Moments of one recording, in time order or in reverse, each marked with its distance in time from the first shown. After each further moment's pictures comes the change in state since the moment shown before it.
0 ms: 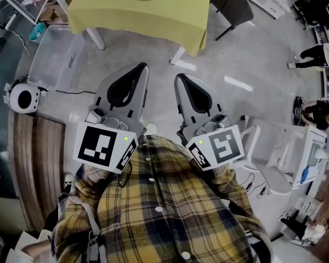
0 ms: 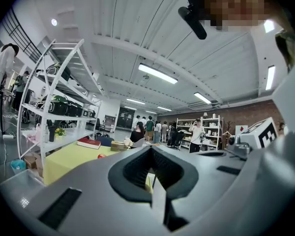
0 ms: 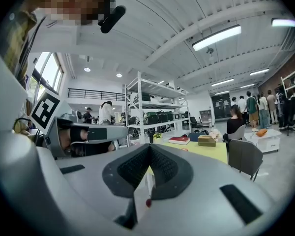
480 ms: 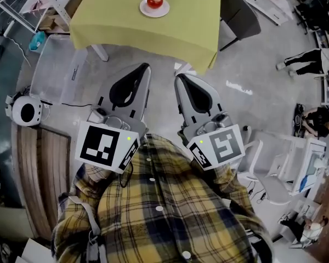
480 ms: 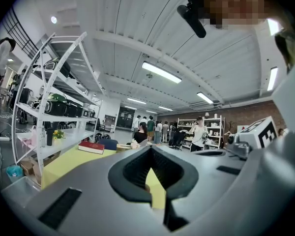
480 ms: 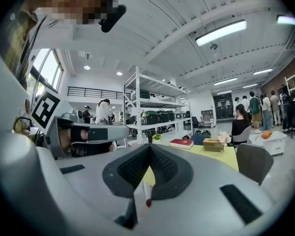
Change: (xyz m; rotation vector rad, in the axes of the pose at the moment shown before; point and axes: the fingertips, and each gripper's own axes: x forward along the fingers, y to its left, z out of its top) left arm 0.071 0.116 0.027 -0.001 0.005 -0.012; right arm 0.137 -0.024 0.019 -0.012 0.010 0.007
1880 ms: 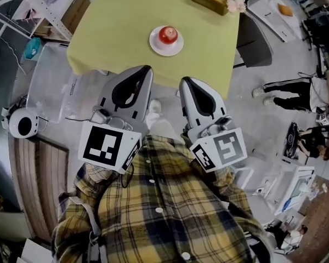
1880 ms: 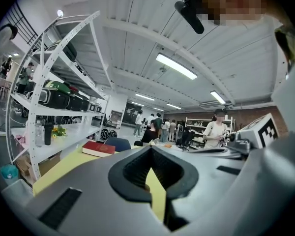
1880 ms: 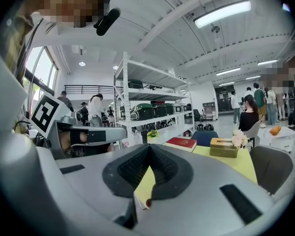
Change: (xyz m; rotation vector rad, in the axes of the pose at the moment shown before) left arm 0.167 0.187 0.019 -0.061 0.037 0.055; right arm 0.226 -0.110 0.011 0.035 0.085 0.020
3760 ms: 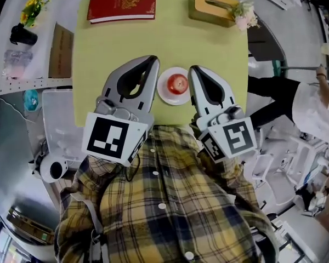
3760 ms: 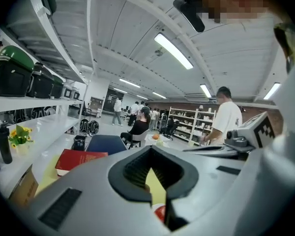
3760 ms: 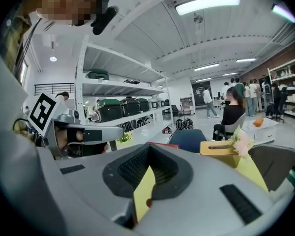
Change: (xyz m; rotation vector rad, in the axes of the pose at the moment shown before) left arm 0.247 0.172 0.040 0.035 0.157 -0.249; right arm 0.237 -0.162 0.028 0.125 0.040 -0.258
